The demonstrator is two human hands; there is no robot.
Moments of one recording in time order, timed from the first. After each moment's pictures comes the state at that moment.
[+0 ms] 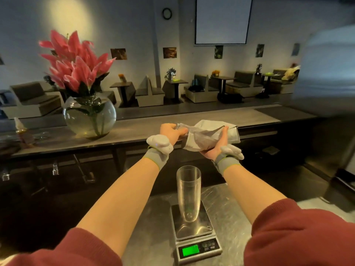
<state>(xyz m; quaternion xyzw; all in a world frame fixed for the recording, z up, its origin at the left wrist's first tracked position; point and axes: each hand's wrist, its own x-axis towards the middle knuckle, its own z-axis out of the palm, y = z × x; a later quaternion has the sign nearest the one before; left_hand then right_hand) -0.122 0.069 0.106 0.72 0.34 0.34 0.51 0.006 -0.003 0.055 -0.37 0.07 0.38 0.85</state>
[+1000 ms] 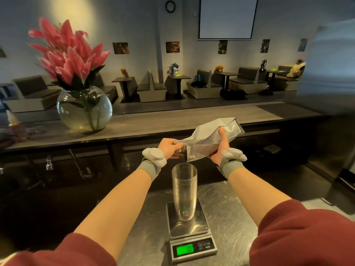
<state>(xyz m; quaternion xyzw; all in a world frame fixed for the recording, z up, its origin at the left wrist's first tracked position) -0.116 0.079 0.050 0.75 0.35 0.21 0.52 0.053 0.001 0.018 -0.45 0.00 0.38 0.81</state>
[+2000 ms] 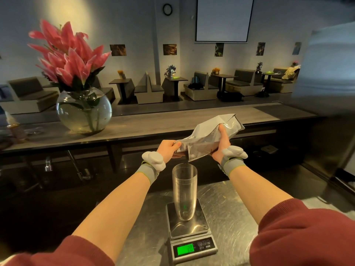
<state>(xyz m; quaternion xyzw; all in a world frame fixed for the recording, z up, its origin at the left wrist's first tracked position) -0.123 0.076 0.045 0.76 0.32 0.22 0.53 0.054 0.000 0.025 -0.48 -0.02 0.35 0.80</state>
